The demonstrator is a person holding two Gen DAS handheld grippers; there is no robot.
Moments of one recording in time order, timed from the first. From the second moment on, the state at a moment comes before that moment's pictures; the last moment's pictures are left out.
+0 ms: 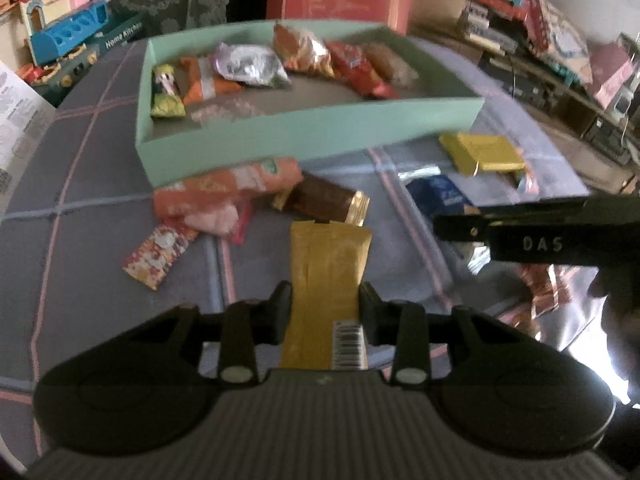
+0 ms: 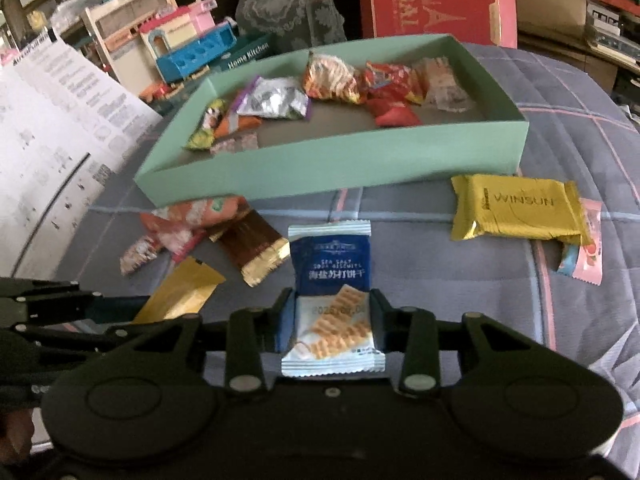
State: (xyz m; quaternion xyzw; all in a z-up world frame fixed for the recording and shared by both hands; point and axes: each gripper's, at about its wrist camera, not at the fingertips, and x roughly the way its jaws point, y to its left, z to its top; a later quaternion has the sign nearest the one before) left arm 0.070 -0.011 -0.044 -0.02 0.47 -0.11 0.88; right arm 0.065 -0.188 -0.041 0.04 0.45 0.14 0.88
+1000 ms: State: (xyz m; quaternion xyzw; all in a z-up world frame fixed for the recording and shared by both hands) left arm 0.223 0.069 -0.008 -0.04 0.40 0.00 0.92; right arm 0.216 -0.124 0.005 0.08 0.42 0.16 0.89
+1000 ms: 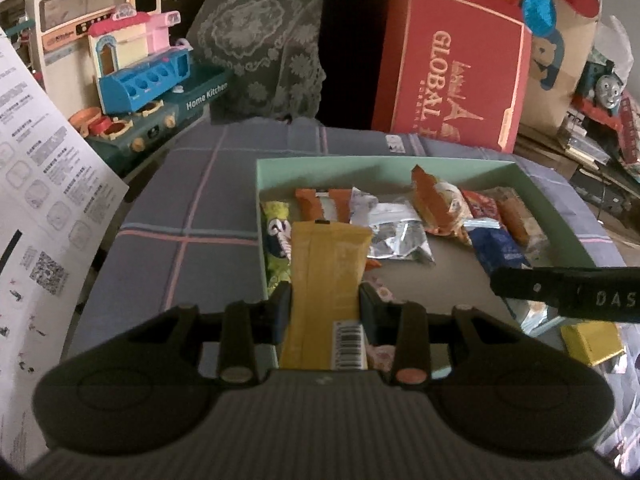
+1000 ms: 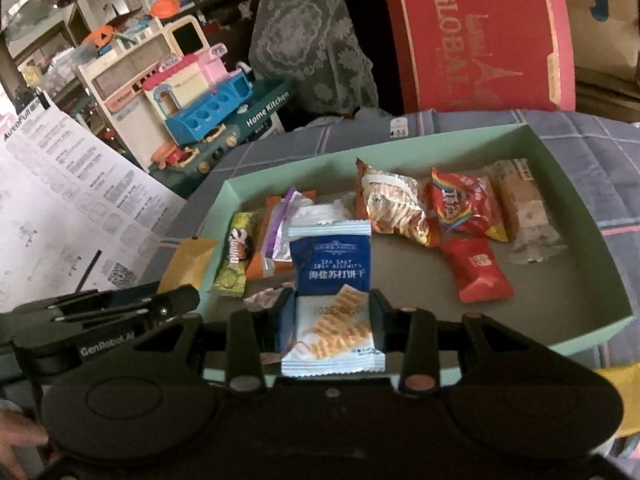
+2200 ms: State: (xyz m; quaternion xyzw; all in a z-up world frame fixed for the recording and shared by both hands) left arm 0.158 0.049 -0.002 -0.02 0.40 0.04 0.91; right arm 0.151 -0.165 0.030 0.11 0.38 0.17 0.90
